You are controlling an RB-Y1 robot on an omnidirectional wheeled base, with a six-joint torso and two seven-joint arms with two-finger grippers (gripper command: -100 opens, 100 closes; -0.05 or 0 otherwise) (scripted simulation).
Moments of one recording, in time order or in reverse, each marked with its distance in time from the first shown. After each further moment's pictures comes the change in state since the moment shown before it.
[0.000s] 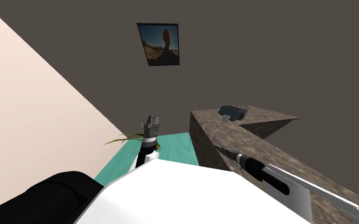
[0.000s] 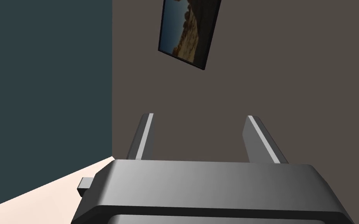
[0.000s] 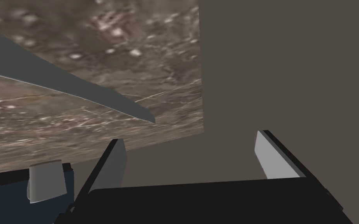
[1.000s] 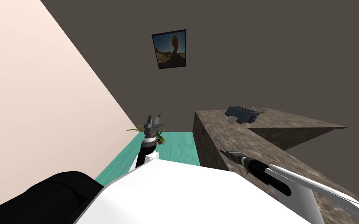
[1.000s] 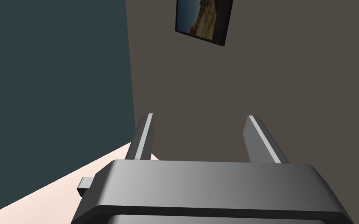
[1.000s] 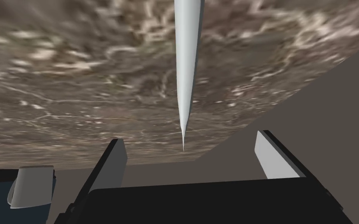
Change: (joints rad) left arm 0.000 0.000 0.000 0.000 0.000 0.000 0.000; right arm -0.064 -0.111 0.119 0.069 0.054 0.071 -0.039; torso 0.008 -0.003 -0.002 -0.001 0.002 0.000
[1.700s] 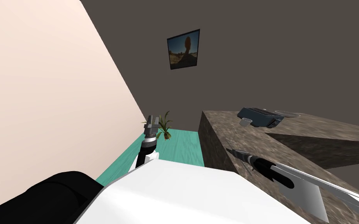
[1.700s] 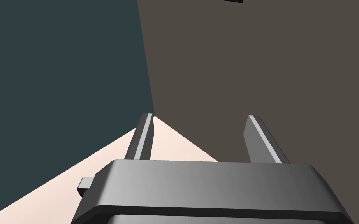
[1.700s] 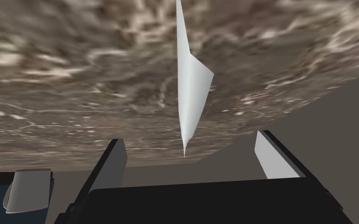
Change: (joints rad) left arm 0.000 0.000 0.000 0.000 0.000 0.000 0.000; right arm -0.035 0.008 -0.029 0.193 -0.073 -0.075 -0.033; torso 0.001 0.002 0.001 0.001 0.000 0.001
